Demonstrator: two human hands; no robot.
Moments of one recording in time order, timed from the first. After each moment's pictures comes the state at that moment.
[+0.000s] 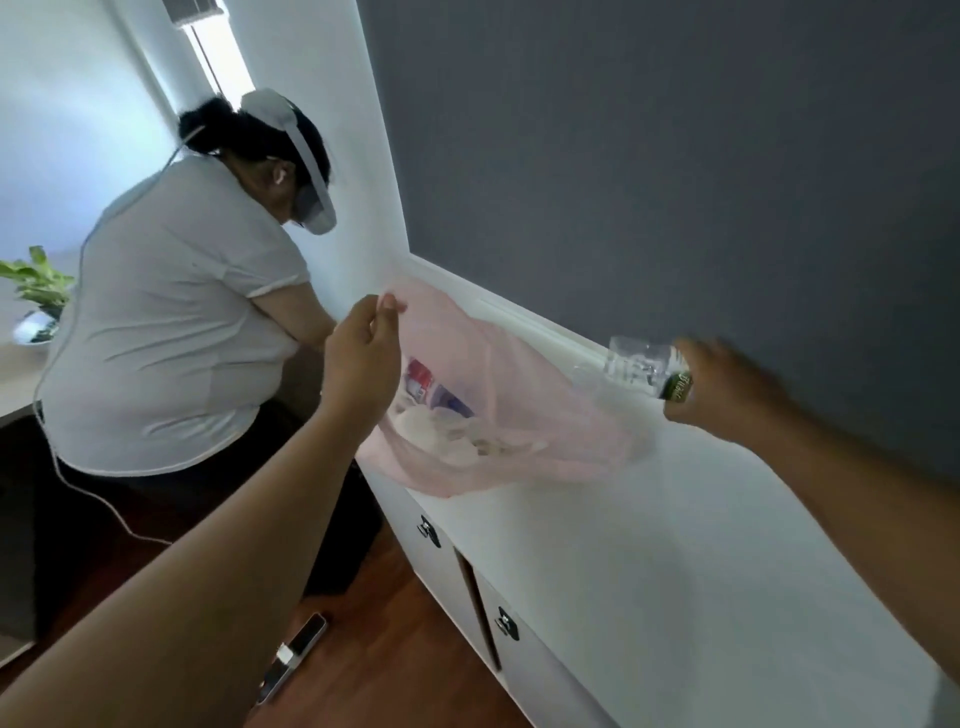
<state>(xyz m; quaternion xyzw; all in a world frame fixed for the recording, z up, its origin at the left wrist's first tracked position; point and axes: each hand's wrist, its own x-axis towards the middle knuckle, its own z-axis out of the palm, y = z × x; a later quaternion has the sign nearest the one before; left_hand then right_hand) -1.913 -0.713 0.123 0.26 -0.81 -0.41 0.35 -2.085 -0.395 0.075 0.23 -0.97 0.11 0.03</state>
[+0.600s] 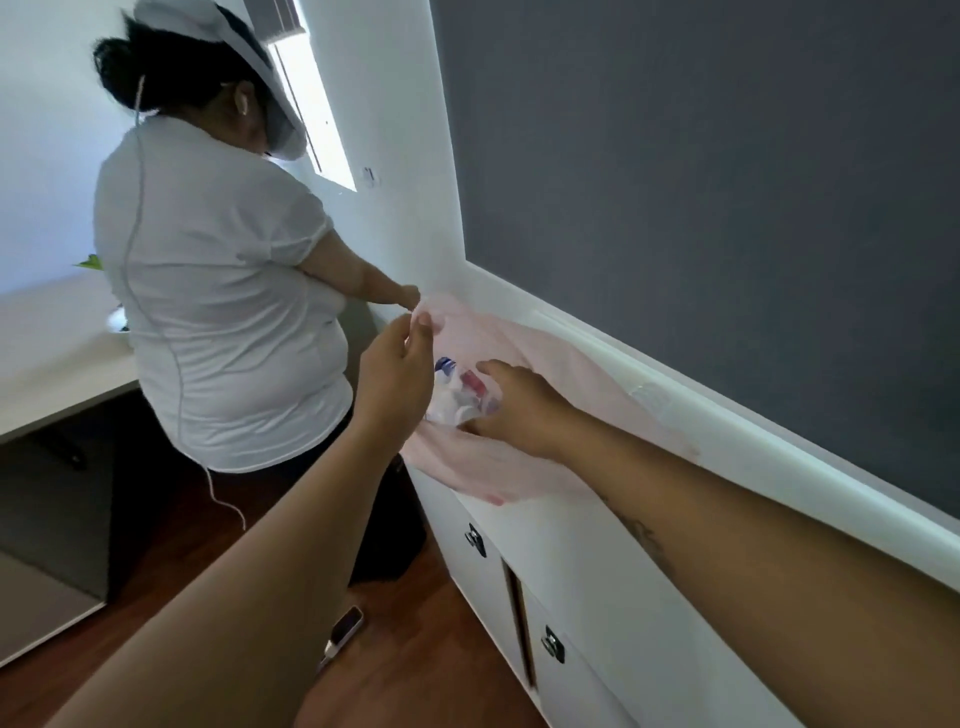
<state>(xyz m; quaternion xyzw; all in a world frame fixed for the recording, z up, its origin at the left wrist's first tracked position) -1.889 -0.739 0.122 0.28 -0.80 -0.40 0.34 -1.968 -0.602 0.112 0.39 -0.83 0.34 -0.21</state>
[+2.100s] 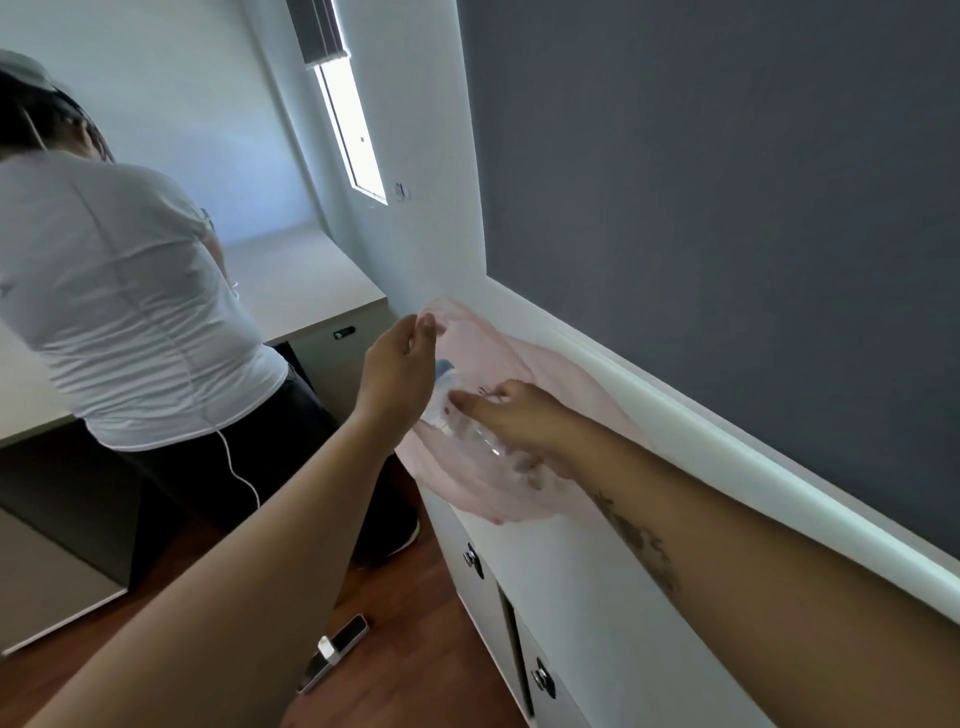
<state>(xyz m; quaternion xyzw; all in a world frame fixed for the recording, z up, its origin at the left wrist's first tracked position) -1.906 -0.744 0.137 0.31 -0.80 -0.39 0.34 -1.984 -0.604 0.120 0.29 -0.79 0.42 -0.34</state>
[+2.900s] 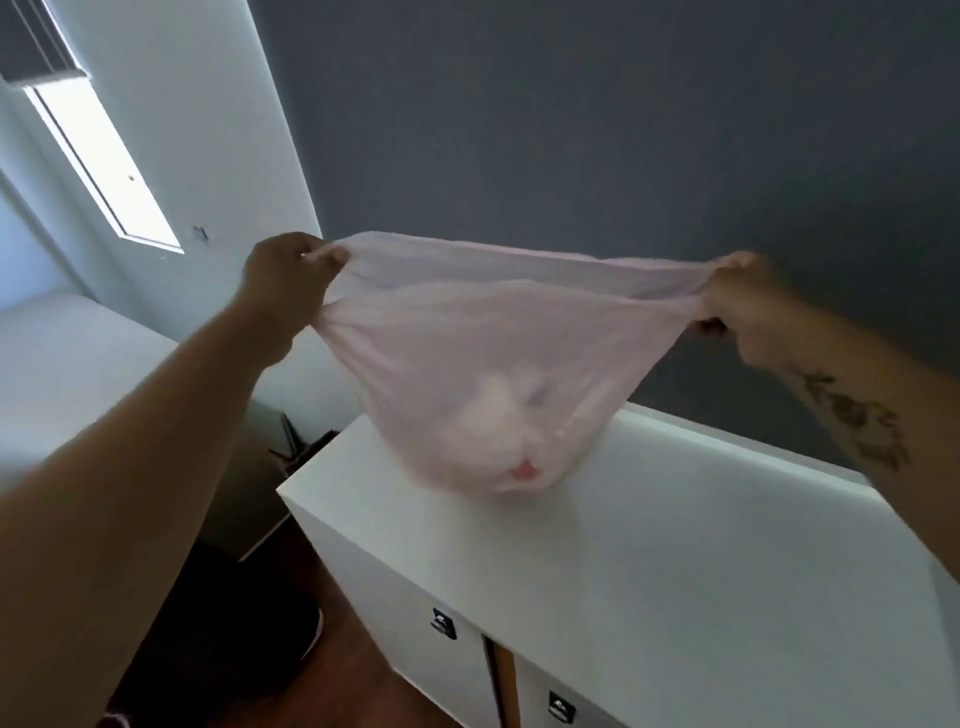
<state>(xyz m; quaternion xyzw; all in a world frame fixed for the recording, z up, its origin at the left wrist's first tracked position) -1.992 -0.832 0.237 0.15 -0.85 -0.43 0.27 -2.085 -0.443 0.202 -0.08 -0.80 0.59 0.08</state>
